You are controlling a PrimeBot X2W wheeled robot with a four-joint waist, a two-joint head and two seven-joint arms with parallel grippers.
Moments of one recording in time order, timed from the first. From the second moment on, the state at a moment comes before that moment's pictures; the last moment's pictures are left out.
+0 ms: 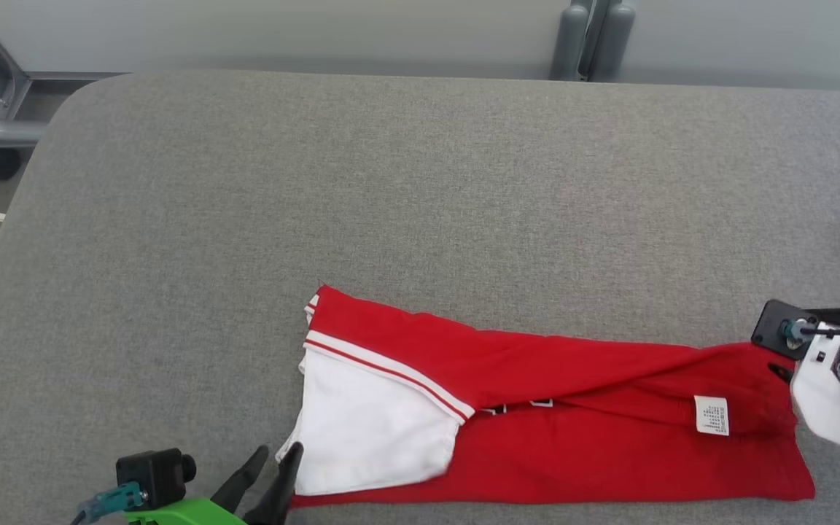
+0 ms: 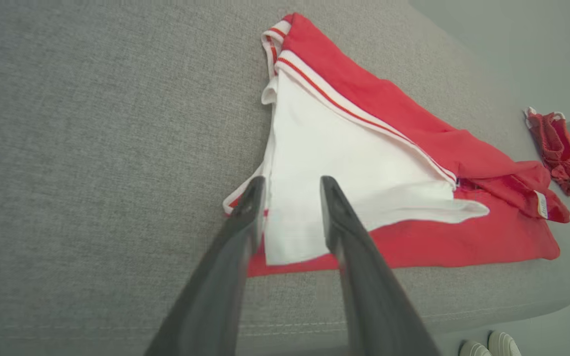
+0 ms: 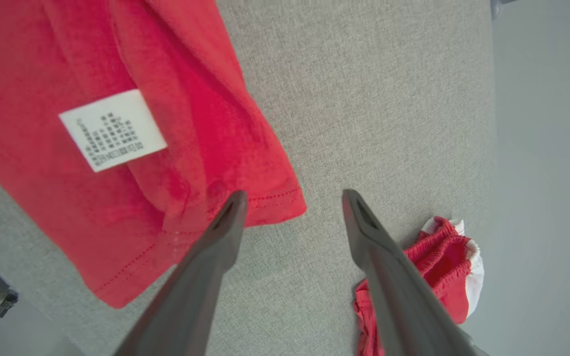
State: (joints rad) left arm 0.00 0.53 -0.65 -0.06 -1.07 0.17 -0.02; right arm -0.81 -1.12 1.28 0.00 0.48 0.13 0.46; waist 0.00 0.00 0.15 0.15
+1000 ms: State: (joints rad) left arm -0.03 0.38 -0.48 0.01 -0.70 0.26 -0.26; right arm -0.12 -0.28 0.03 0.14 0.33 0.13 0.03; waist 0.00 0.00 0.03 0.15
